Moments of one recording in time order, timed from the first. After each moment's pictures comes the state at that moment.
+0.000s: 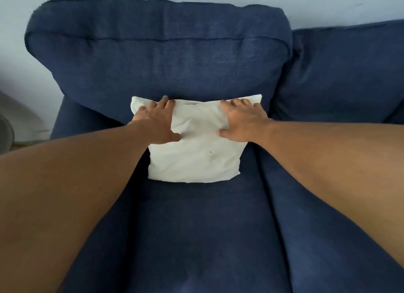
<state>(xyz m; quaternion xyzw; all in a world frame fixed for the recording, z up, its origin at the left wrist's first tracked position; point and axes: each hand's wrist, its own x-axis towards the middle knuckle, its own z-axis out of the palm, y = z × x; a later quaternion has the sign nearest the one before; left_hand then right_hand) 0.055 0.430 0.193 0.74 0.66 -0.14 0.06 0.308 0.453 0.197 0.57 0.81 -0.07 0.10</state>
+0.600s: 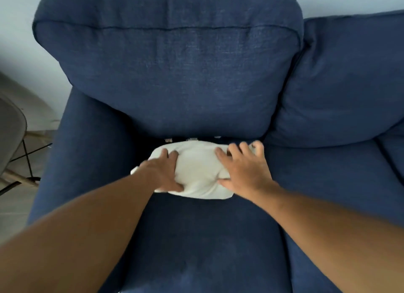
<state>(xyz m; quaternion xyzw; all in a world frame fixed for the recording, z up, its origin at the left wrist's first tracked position) 0.068 0.319 0.132 0.67 0.65 -0.26 0.25 0.327 0.324 0.128 0.47 0.88 0.05 0.00</state>
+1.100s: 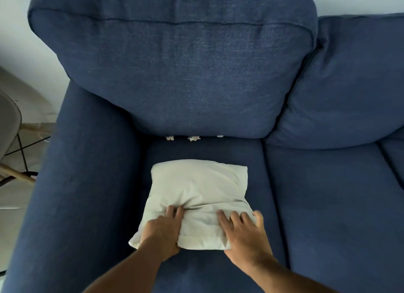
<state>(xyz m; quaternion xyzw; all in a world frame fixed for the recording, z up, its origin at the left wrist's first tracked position) 0.090 0.180 0.068 0.68 0.63 -0.29 0.25 0.335 0.180 0.070 0.50 0.86 -0.08 0.08</state>
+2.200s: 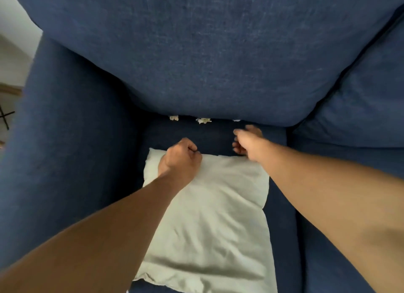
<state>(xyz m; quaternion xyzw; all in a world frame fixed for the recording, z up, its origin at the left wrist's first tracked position) 0.090 0.338 0.009 0.49 0.80 0.13 0.33 0.269 0.453 -0.021 0.75 0.28 -0.58 -0.15</state>
